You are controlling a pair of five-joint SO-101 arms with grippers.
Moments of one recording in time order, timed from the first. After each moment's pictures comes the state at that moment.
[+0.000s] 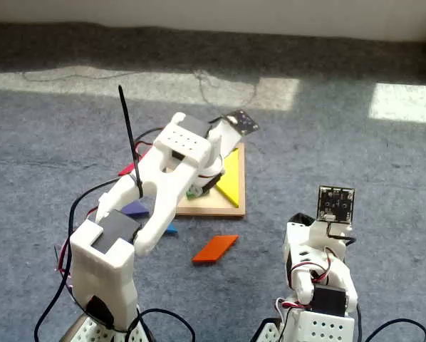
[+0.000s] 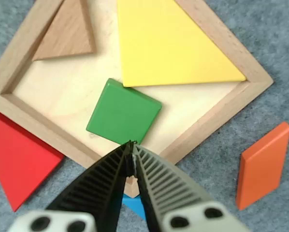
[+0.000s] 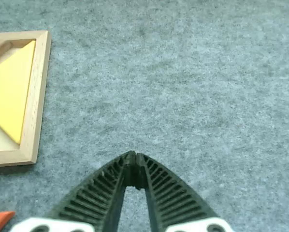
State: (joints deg) left arm 21.7 21.1 1.1 77.7 -14.5; right arm 3.4 -103.8 96.0 55.8 5.5
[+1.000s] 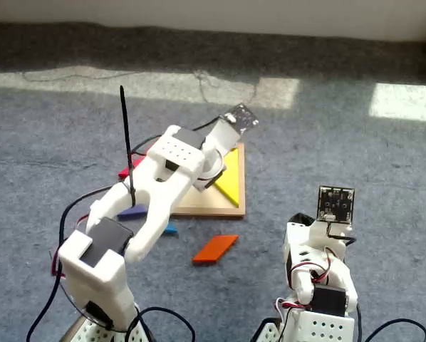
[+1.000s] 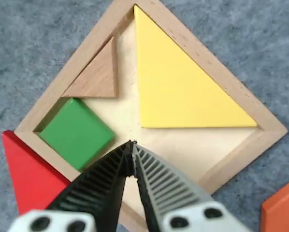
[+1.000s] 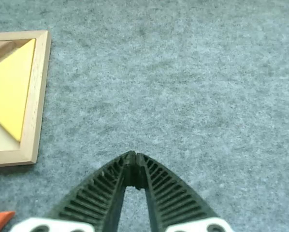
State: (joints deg) left arm 21.0 14.1 10.7 59.6 -14.4; right arm 3.4 -103.8 96.0 55.8 5.5
